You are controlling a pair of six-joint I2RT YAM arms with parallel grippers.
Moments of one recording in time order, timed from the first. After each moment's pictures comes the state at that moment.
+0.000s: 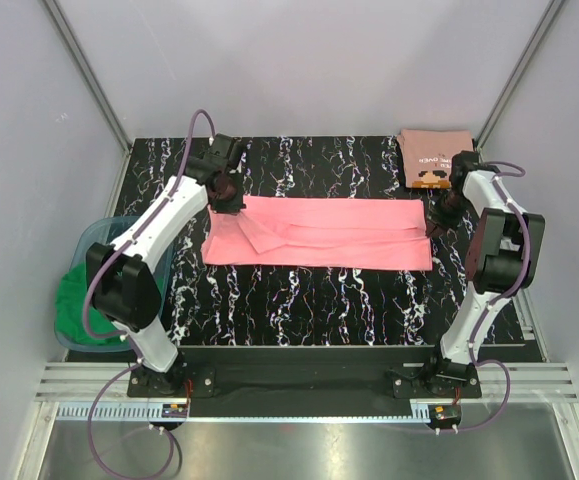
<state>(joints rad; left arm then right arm) -0.40 1.70 1.58 -0.93 -0.15 -0.39 -0.17 1.96 1.51 -0.92 -0.05 0.46</state>
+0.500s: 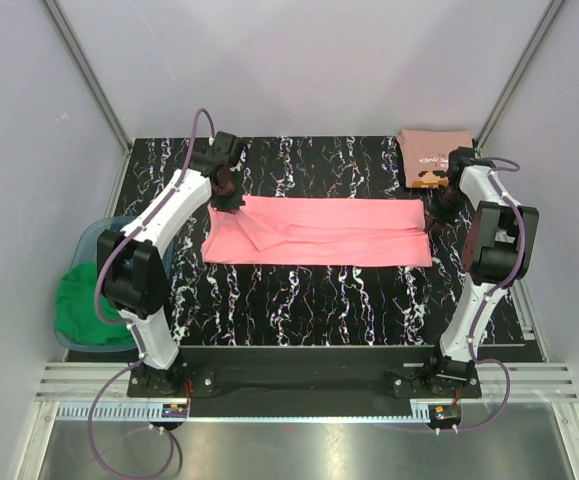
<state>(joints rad) -0.36 1.80 1.63 -0.92 -0.15 -0.39 -0.16 2.05 1.61 -0.92 -0.05 0.45</state>
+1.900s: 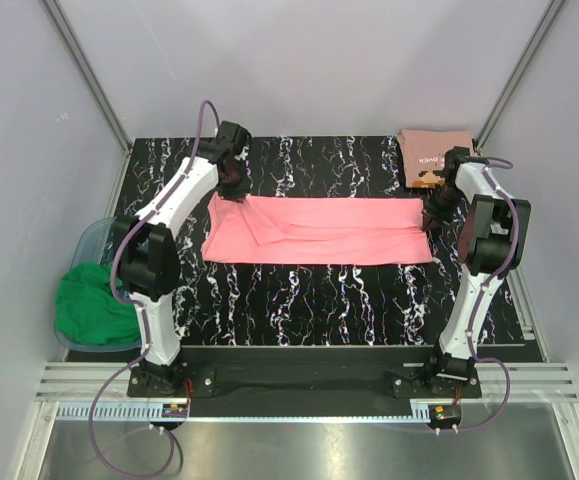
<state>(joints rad) -0.33 1.95 1.80 -0.92 -0.10 -0.39 -0.16 2.17 1.71 -0.94 -0.05 0.44</state>
